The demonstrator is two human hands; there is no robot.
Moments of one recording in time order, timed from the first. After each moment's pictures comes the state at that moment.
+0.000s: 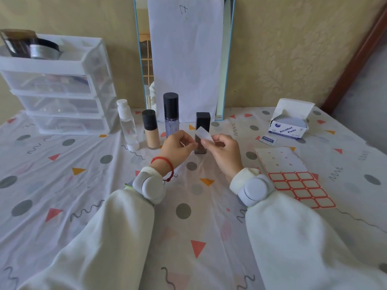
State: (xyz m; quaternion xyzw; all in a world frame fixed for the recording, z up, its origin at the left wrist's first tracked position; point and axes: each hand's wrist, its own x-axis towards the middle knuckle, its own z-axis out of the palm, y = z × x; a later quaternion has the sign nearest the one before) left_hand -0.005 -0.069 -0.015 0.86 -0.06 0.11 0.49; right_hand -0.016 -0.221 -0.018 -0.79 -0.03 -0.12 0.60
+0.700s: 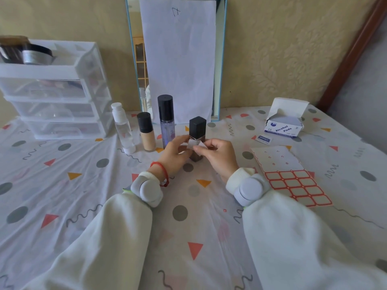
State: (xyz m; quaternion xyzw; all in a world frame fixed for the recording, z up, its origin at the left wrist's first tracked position) left_hand -0.012 -0.070 -0.021 0.85 -0.11 0.05 0.51; right_hand -0.023 -0.217 -0.016 -0.79 -0.03 -0.09 0.60
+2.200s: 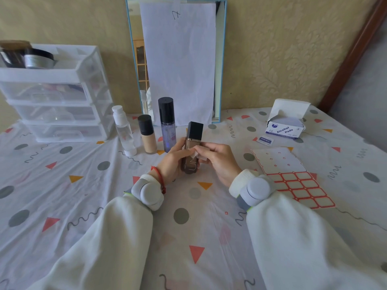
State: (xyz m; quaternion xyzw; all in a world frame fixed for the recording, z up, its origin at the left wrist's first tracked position) left_hand -0.020 -0.072 -0.021 0.60 -0.11 -0.11 0.78; right_hand -0.029 -0.217 -0.012 -0.66 -0.08 0.04 0.74
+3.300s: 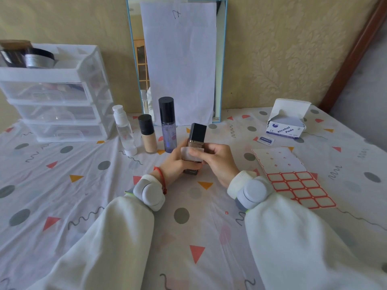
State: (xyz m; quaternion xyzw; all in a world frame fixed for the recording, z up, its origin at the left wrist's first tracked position) left_hand -0.020 -0.067 -0.026 0.72 -0.17 -0.07 0.67; right_hand -0.035 -0.213 -0.010 -0.71 -0.08 -0.01 0.70
